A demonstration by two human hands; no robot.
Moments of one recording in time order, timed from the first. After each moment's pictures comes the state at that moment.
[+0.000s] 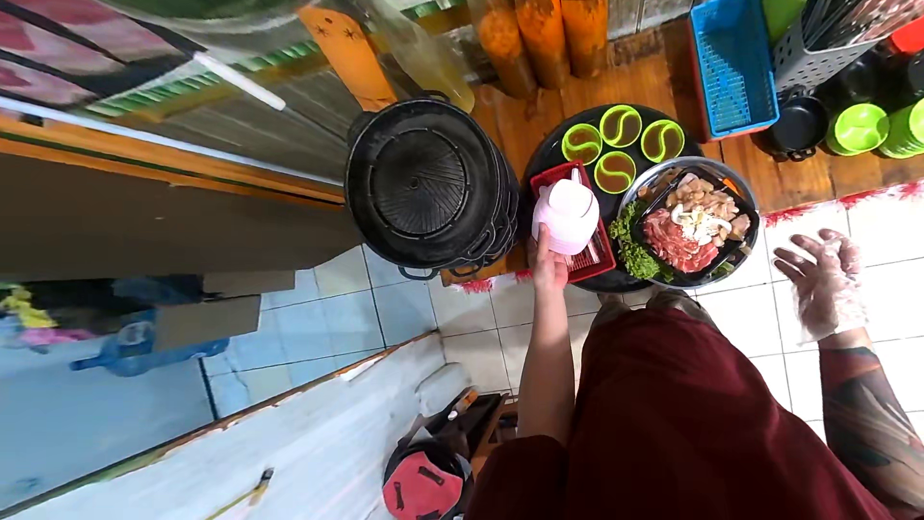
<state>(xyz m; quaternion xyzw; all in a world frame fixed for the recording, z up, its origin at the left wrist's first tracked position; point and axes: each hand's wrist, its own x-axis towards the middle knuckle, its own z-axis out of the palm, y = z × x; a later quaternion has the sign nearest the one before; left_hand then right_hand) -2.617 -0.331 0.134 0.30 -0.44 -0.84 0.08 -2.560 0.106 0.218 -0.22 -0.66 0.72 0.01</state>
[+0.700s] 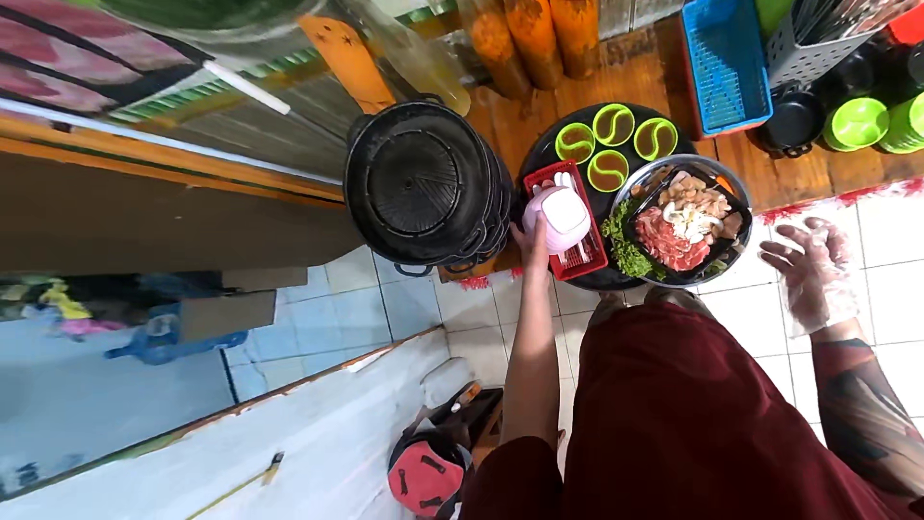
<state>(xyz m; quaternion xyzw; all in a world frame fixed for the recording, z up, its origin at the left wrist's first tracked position) -2.626 -0.333 0.155 0.36 -0.67 -0.64 0.01 -2.573 0.111 0.223 -0.18 -0.65 0.74 -0.03</state>
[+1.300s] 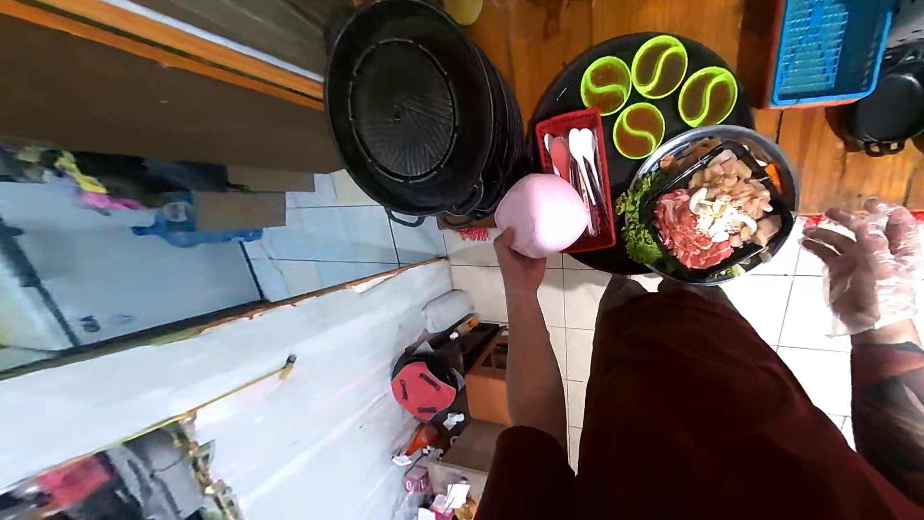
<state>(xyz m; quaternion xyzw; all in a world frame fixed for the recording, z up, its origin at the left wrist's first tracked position) -2.562 -0.347 0.165 0.32 -0.41 -0.85 0.09 -2.642 0.141 0.205 -0.17 -0.65 0.73 -0.11</state>
